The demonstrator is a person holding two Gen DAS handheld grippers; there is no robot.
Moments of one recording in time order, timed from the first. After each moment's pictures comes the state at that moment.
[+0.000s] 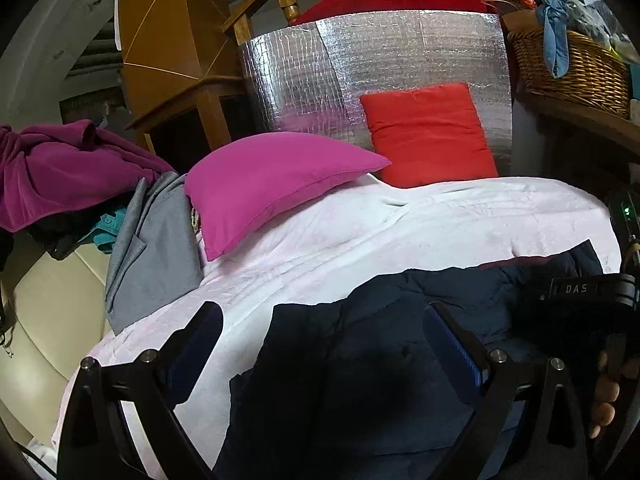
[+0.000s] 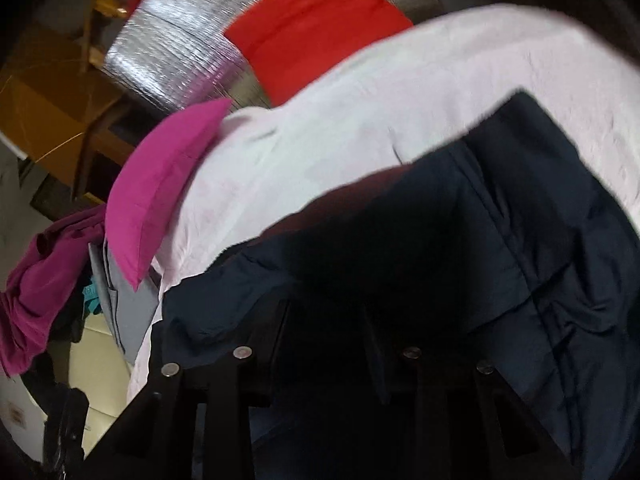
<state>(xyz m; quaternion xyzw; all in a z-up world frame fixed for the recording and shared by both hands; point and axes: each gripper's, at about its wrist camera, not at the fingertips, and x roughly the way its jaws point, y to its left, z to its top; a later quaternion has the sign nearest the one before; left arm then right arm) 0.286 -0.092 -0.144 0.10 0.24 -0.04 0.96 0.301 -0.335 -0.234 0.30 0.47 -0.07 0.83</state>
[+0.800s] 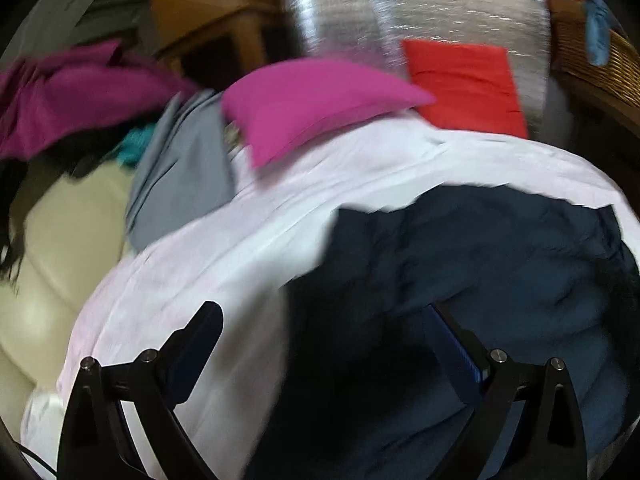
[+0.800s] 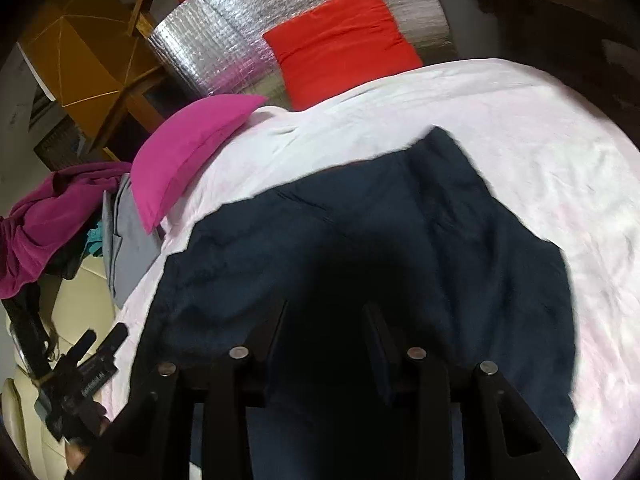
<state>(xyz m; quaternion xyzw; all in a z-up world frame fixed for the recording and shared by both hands) 0.261 -0.005 -0.176 0.06 0.35 0.01 0.93 0.175 -0.323 -0.161 0.19 0.46 -0.07 0.86</state>
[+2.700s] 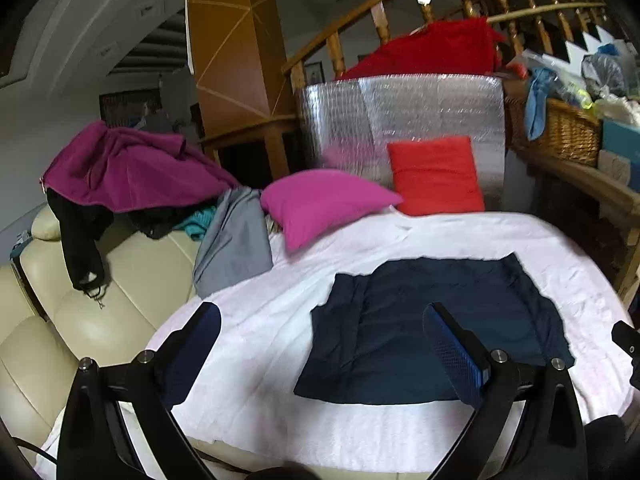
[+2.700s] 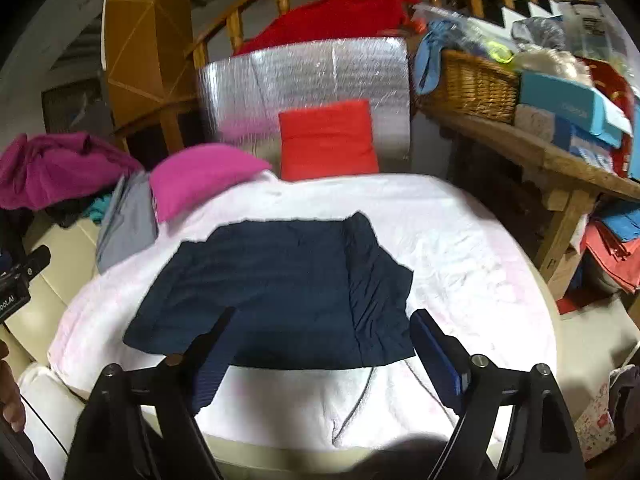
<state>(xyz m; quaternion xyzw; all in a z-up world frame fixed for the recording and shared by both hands) 0.015 -0.007 -0.025 0.06 0.19 -0.01 0.98 -0.032 -0.219 -0.002 0.01 0.34 -0.15 0.93</state>
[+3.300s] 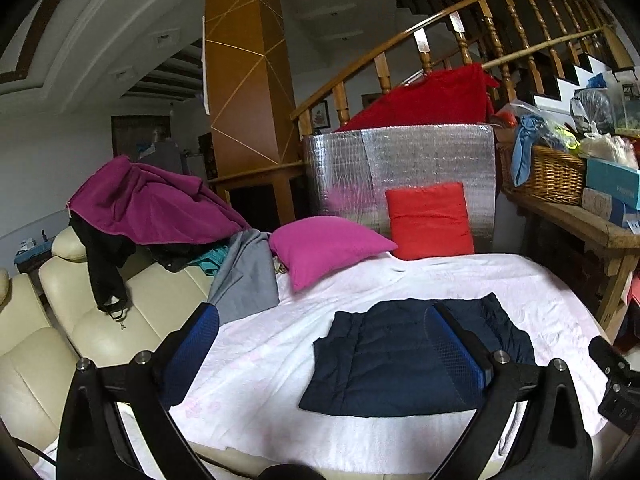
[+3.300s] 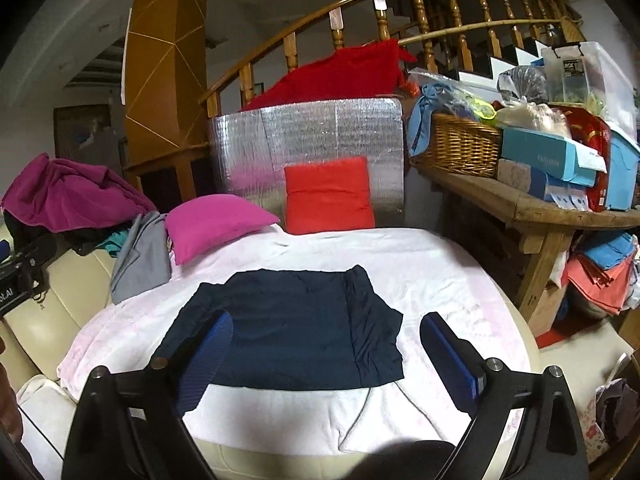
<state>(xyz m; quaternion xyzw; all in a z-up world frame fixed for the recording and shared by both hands) -0.060 -0.002 0.028 0.04 0.13 -0.01 0.99 -0.084 -0.169 0.053 -0.01 0.26 -0.15 0.95</state>
